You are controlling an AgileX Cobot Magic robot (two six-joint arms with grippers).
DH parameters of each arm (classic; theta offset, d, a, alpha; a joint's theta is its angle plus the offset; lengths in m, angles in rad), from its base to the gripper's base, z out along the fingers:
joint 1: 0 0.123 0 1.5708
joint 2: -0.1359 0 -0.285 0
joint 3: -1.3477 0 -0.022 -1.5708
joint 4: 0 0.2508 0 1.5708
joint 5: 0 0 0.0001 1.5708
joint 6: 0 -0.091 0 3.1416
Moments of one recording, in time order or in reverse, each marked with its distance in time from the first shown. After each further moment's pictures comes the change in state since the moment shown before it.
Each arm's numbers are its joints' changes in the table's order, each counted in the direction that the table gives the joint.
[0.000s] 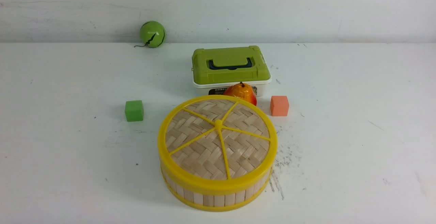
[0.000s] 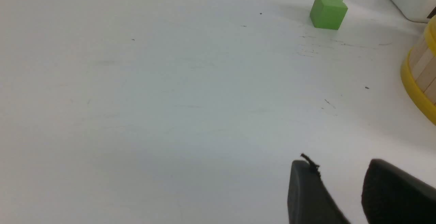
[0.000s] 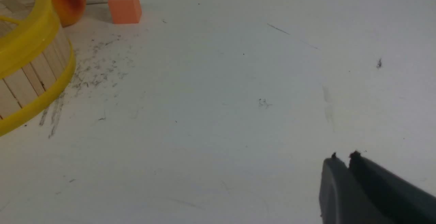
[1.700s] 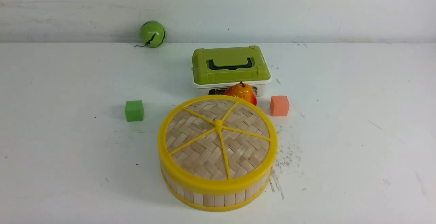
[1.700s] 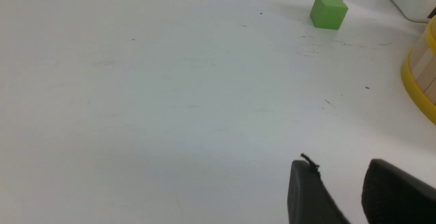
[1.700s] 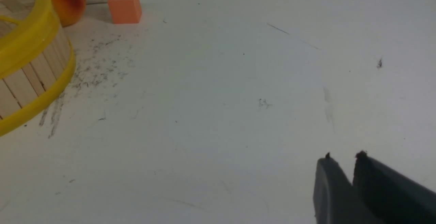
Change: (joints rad) right arm 0.000 0.000 0.000 -0.001 0.000 0.000; left arm 0.000 0.000 0.000 0.000 0.000 0.000
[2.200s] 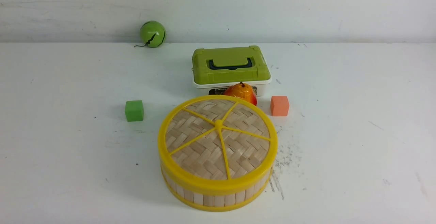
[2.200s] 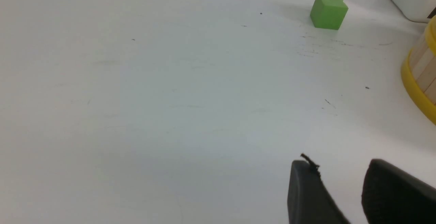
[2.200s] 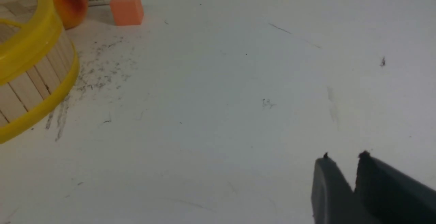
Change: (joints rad) right arm 0.000 0.000 0.000 0.058 0.000 -0.004; left arm 0.000 0.000 0.000 0.000 0.000 0.000
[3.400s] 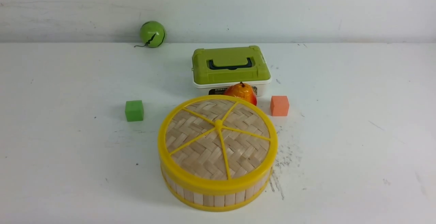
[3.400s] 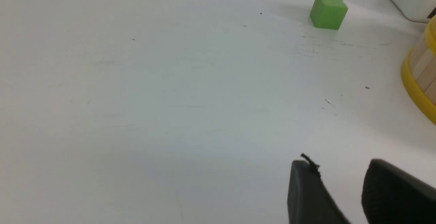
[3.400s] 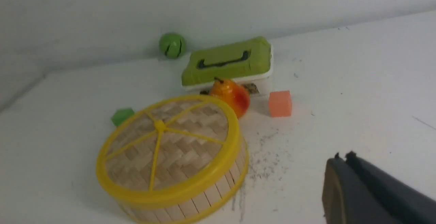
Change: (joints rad) right arm 0.000 -0.372 0.581 0.514 -0.271 0.385; left arm 0.000 0.000 0.000 0.000 0.000 0.000
